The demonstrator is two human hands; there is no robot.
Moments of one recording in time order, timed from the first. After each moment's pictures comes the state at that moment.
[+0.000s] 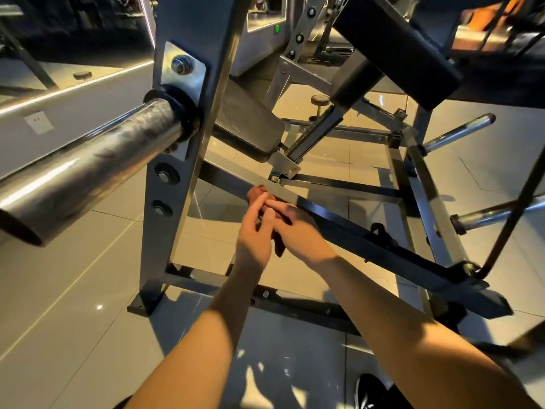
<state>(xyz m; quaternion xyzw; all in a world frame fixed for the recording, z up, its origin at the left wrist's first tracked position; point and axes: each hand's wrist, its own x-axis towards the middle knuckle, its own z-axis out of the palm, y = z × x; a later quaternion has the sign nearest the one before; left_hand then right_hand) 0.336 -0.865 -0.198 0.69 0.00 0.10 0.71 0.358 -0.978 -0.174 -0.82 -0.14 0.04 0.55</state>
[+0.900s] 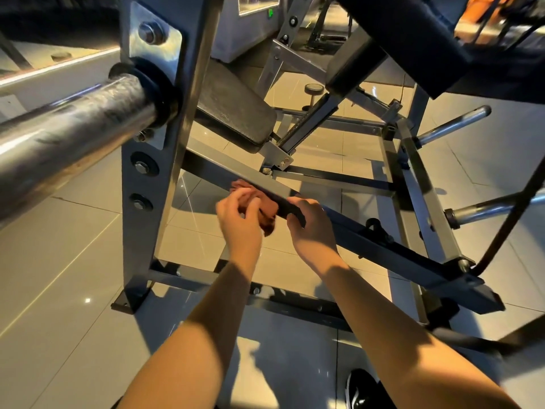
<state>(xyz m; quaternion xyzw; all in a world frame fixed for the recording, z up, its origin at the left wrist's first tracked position) 0.377 -0.876 -0.213 0.70 0.11 0.23 0.67 0.371 -1.008 -0.205 -0.90 -0.06 -0.10 0.42</state>
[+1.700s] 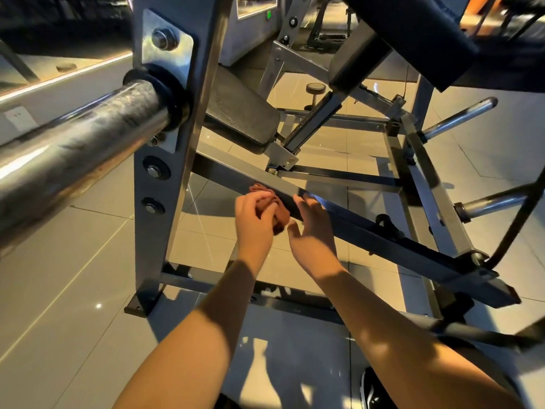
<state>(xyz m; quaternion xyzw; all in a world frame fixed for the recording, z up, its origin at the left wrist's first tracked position) 0.381 -0.871 -0.215 0.76 0.05 0.22 0.61 0.366 -0.987 -0.218 -0.94 -0.02 -0.11 0.33</state>
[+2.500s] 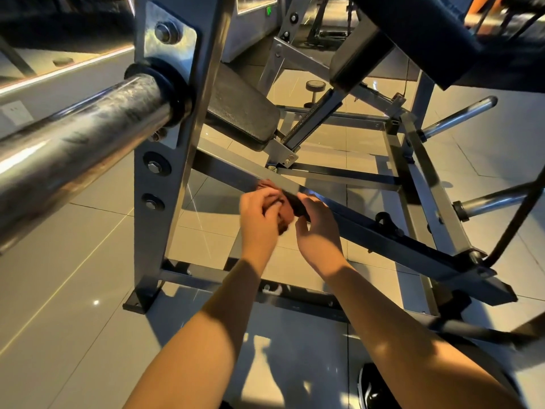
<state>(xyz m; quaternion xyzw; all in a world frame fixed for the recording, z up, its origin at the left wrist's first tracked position) 0.376 -0.874 -0.214 0.77 0.01 0.21 0.61 0.359 -0.993 -0.204 -0.91 -0.03 -0.11 0.40</state>
